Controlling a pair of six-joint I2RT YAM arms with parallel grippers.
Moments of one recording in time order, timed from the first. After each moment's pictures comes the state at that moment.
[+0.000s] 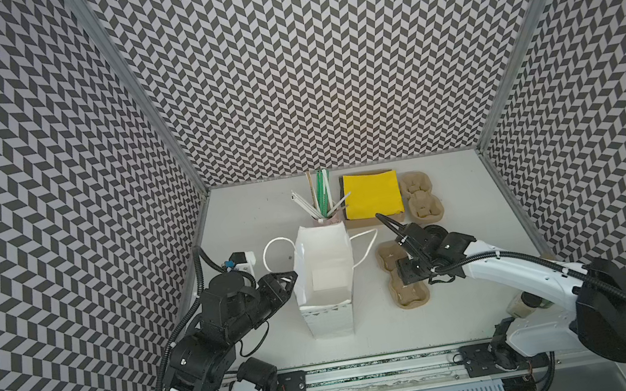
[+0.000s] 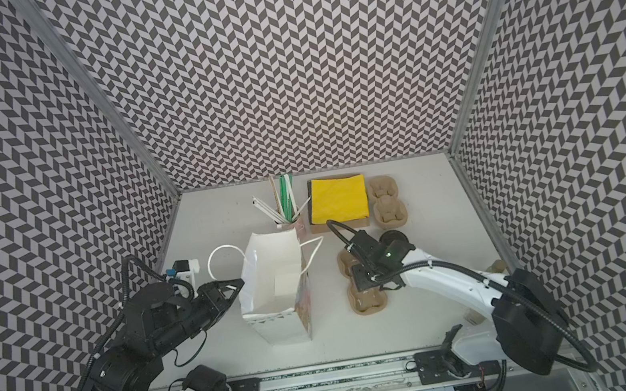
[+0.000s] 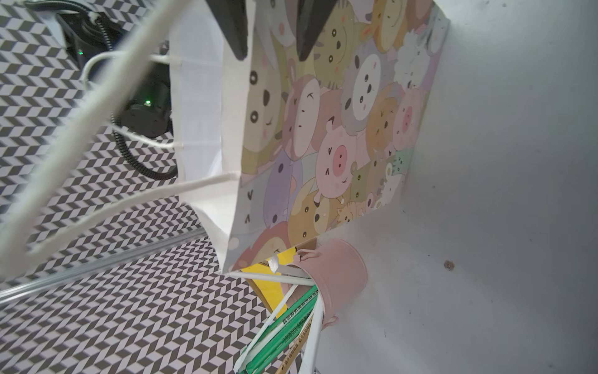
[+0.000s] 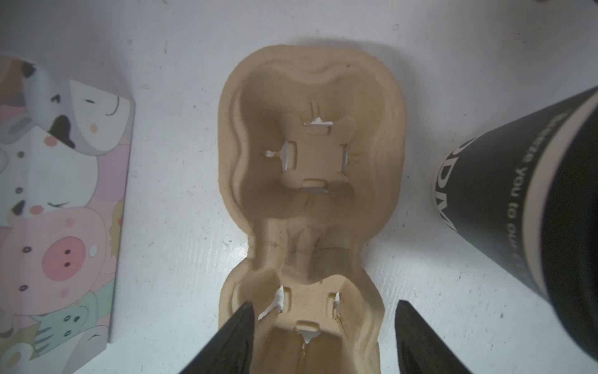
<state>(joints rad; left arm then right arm) -0.46 0.53 0.89 -0.85 0.22 -1.00 0.72 1.32 0.87 -0.73 0.12 0.56</state>
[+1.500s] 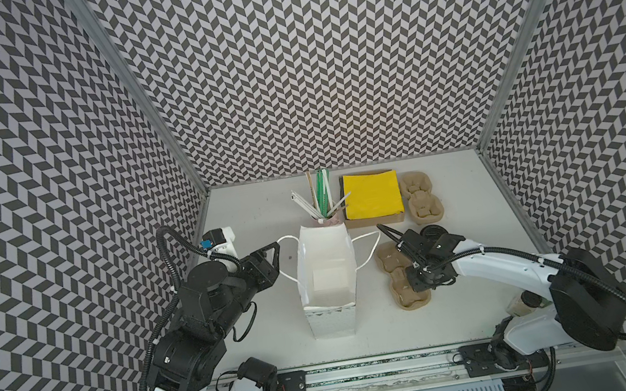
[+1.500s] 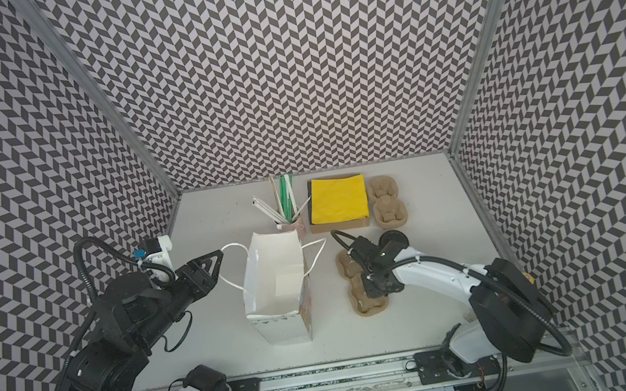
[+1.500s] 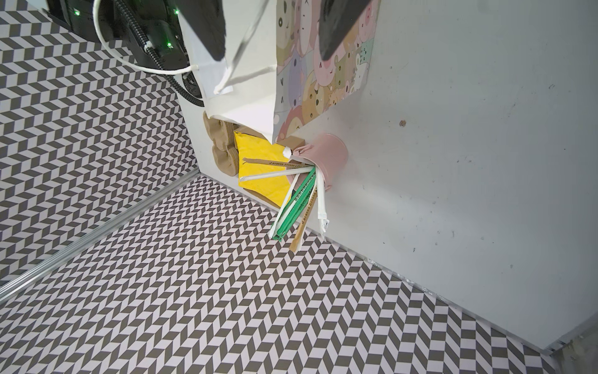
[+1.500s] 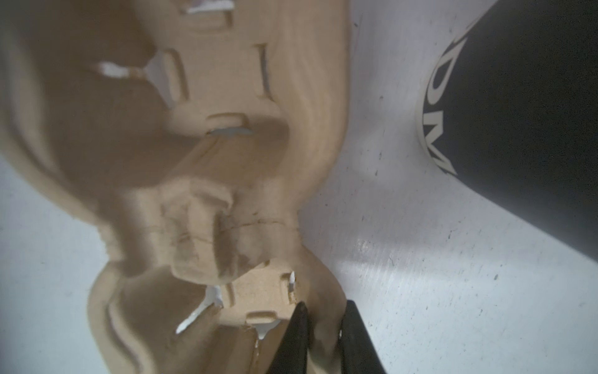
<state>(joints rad) -0.46 0.61 1.07 -0.80 -0.04 -0.72 0.70 1.42 0.84 -0.81 0.11 0.56</state>
